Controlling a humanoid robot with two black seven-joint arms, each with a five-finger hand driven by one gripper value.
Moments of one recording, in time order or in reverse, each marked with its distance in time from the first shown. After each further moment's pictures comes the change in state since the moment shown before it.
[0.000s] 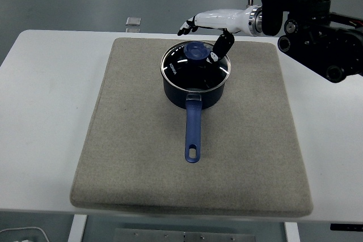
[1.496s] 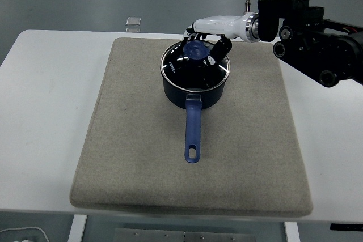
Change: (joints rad) left arm 0.000 0.000 0.000 0.000 0.000 0.000 0.000; right arm -0.019 0.017 -0.002 -0.017 -0.005 0.011 -0.001
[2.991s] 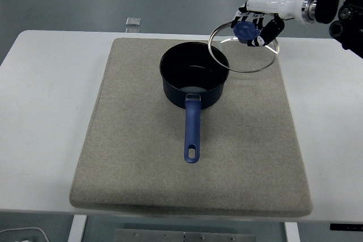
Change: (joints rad) left arm 0.000 0.000 0.000 0.000 0.000 0.000 0.000; right arm 0.008 -0.232 0.009 -0.002 0.024 0.034 0.003
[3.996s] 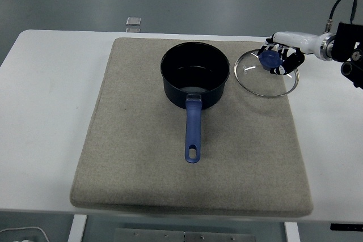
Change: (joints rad) left arm 0.000 0.000 0.000 0.000 0.000 0.000 0.000; right arm -0.186 -0.020 -0.007 -0.041 -0.002 -0.108 -0.007
